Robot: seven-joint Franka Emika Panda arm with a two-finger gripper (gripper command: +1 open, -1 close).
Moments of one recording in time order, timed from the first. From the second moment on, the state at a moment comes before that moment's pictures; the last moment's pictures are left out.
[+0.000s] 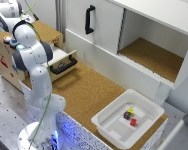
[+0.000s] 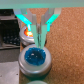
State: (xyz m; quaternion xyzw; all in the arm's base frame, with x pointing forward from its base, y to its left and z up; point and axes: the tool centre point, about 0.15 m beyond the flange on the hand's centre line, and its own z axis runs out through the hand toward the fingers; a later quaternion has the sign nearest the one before) arm 0.173 0.526 0.492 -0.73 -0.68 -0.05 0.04
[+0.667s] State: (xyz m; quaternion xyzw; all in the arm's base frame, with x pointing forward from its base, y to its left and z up) arm 0.168 0.529 0.466 -0.74 -0.67 0.00 0.07
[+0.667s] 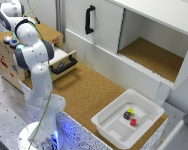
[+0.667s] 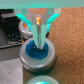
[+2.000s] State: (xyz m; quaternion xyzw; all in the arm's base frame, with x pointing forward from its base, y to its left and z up) arm 0.167 0.527 0.463 -0.75 -0.65 0.07 0.11
